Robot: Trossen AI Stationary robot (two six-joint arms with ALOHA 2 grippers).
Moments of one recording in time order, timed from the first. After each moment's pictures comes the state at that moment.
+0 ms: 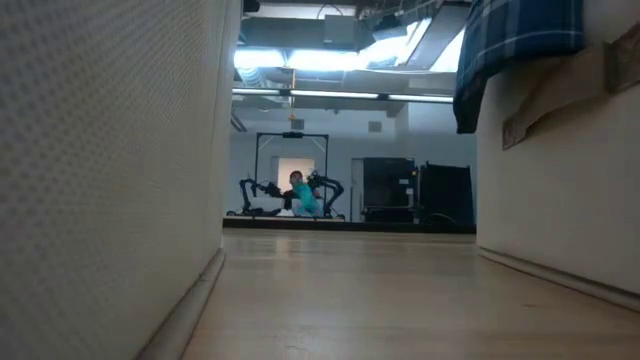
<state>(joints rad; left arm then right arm) -0.30 1.08 0.76 0.19 -0.82 0.11 0.98 1.22 1.44 -1.35 0.67 1.23</state>
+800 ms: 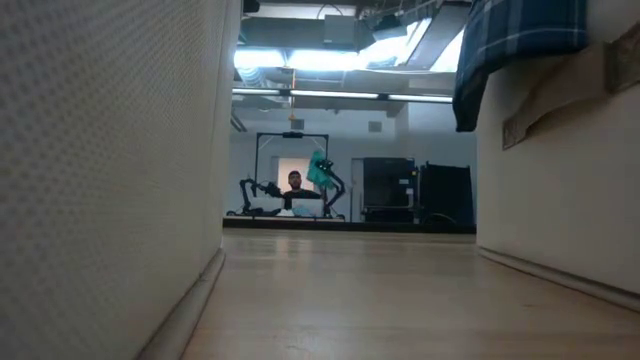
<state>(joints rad) -0.30 1.08 0.76 0.19 -0.82 0.10 0.74 1.49 1.43 -1.18 0.46 0.83</state>
